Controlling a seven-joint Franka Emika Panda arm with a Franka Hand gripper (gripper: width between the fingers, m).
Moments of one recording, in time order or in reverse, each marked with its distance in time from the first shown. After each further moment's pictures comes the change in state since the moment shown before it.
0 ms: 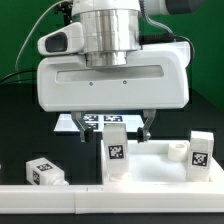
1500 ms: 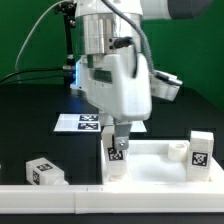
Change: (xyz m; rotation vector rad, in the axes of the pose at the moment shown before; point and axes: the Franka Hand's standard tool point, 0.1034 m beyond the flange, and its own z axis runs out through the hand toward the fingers) arm -0.005 0.002 0.001 -0.013 0.035 0.869
